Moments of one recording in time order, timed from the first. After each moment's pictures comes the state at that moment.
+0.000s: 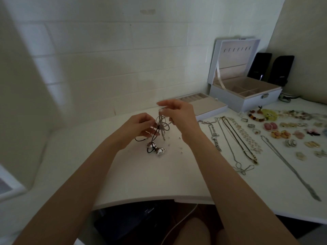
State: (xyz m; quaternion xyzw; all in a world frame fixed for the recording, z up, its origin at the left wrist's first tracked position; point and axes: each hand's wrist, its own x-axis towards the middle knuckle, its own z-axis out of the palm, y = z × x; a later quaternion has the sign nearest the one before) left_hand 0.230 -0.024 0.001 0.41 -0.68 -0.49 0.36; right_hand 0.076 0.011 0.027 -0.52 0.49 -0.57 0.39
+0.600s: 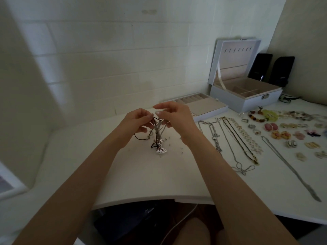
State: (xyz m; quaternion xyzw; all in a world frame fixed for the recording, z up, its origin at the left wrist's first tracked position) left_hand 0.233 -0.026 0.004 0.42 -0.65 -0.48 0.41; right_hand 0.081 0.016 0.028 -0.55 0.50 -0.53 0.40
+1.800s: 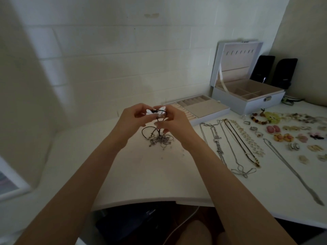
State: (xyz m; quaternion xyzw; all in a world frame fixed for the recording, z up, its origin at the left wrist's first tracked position) left_hand 0.234 -0.005 0.027 0.44 -0.68 -0.36 0.46; right_hand 0.084 0.011 0.015 -0.59 0.47 -0.51 0.41
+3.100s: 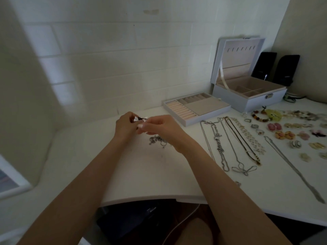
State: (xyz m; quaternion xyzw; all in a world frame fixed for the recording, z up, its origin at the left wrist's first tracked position) left_hand 0.248 -0.057 -0.027 0.61 -0.63 -0.23 0.43; right_hand 0.103 0.018 0.008 -0.66 0.45 -0.42 0.43
